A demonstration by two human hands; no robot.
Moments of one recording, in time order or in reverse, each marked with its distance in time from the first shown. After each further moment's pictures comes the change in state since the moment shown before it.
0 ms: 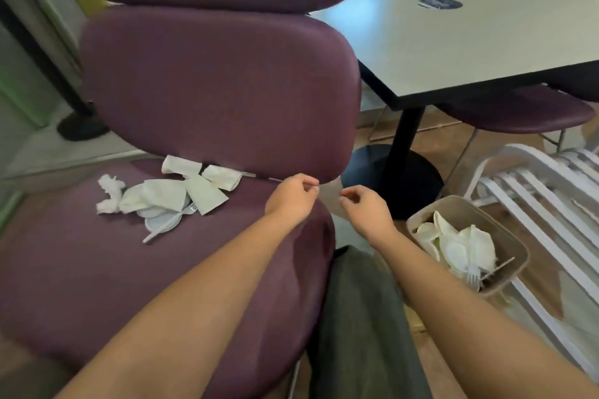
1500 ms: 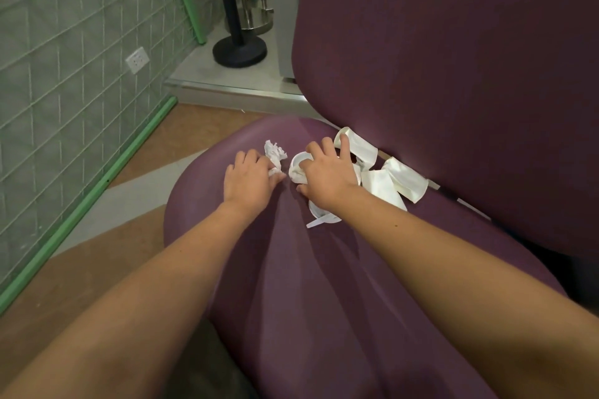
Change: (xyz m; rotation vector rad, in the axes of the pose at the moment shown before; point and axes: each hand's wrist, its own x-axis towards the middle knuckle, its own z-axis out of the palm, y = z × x) left_hand 0.004 -0.336 -0.239 0.631 0.409 -0.268; right_hand 0.024 -0.242 0.349 -0.968 -0.289 -1.042
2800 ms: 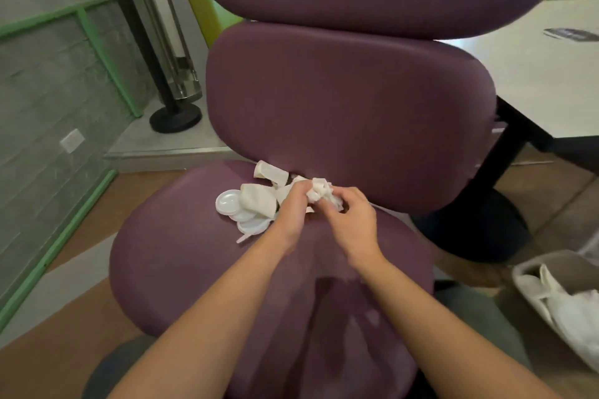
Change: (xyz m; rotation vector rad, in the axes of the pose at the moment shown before) left_hand -0.100 0.220 -0.077 -1.538 -0.562 -0.042; right_hand -0.210 0.067 -0.057 1.215 0.595 0.718
